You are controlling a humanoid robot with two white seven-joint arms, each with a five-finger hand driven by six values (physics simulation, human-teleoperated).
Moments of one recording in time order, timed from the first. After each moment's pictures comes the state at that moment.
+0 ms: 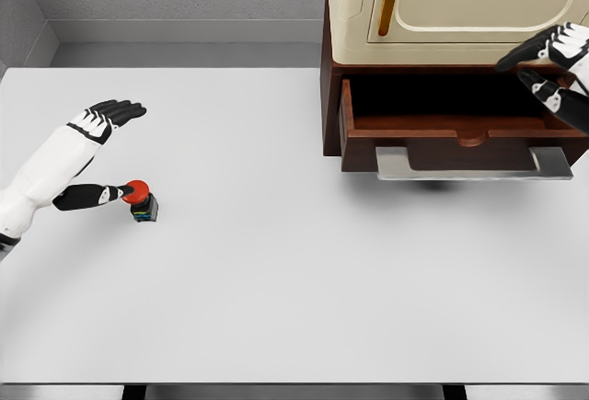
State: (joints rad) left arm 0.01 0.54 0.06 -1.68 -0.41 -0.61 -0.19; right arm -0.11 -0.81 -0.02 -1.77 0.19 -0.61 0.02
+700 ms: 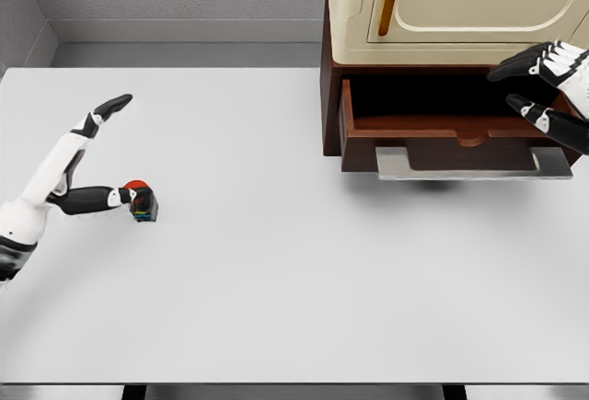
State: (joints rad) left arm -0.01 0.56 -0.10 -1.59 0.10 -0.61 -0.18; right arm -0.06 -0.79 -0.02 -1.77 0.20 -0.61 0.05
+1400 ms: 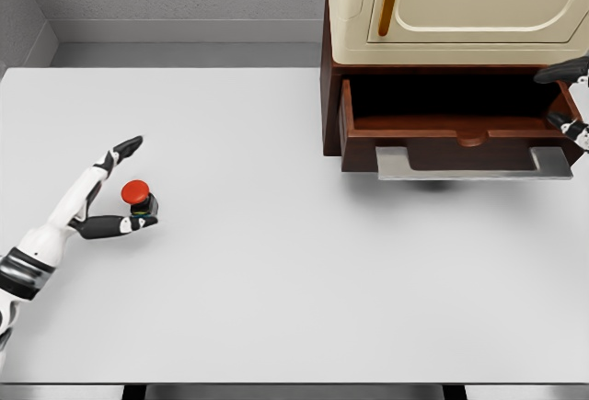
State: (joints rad) left arm 0.01 0.54 -0.17 -1.41 0.11 -0.55 -0.18; right arm 0.08 -0.77 -0.19 -1.77 0.21 -0.61 0.05
